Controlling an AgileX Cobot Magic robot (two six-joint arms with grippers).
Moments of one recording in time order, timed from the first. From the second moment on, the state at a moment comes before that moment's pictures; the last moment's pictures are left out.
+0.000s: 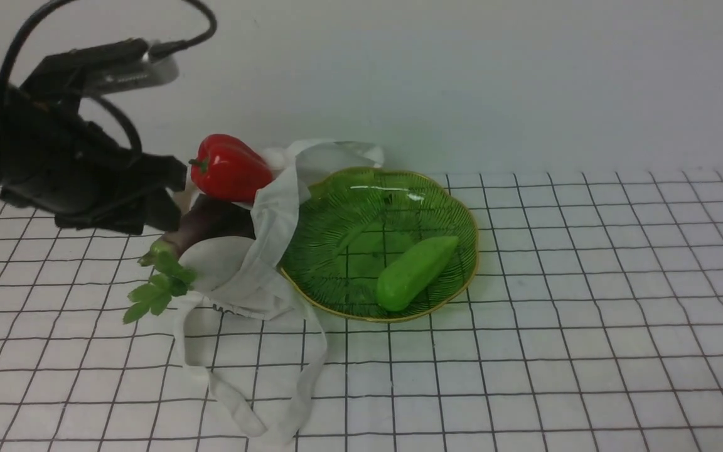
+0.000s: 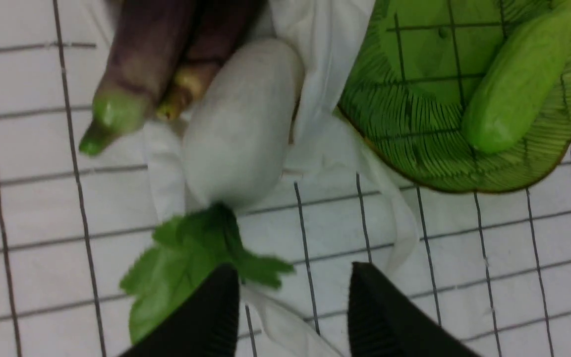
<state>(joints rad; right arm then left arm) 0.05 -0.01 0.03 0.02 0.36 -0.06 -0.08 1.55 -1.33 -0.29 0.95 0.11</state>
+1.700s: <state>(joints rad) 0.05 -0.01 0.03 0.02 0.36 -0.06 -0.08 2.20 -1.89 -0.22 0.74 0.17</state>
